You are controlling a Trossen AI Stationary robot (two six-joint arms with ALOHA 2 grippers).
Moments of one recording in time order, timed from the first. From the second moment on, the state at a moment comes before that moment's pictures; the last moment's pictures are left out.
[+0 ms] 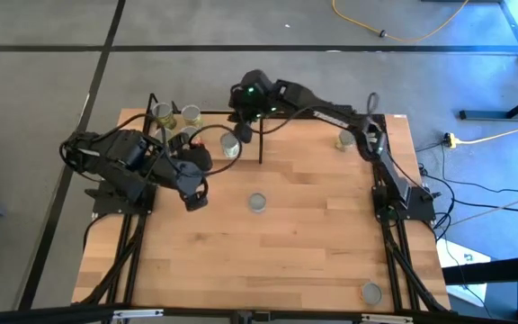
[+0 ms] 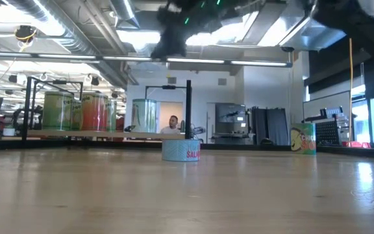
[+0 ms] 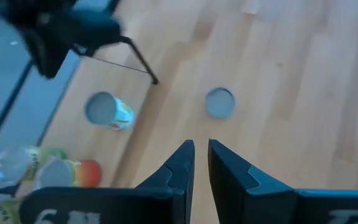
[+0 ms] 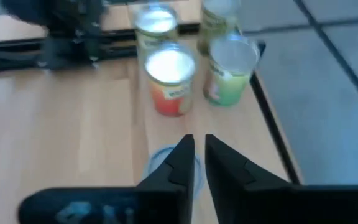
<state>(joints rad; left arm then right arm) -0.33 1.52 2.01 -1.57 -0.48 -0.57 -0.36 2.23 2.33 -0.79 -0.18 -0.15</state>
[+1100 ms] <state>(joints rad) 0.10 1.52 1.22 -0.82 -0.41 -0.57 -0.32 1.67 2.35 -1.05 -0.03 -0.19</state>
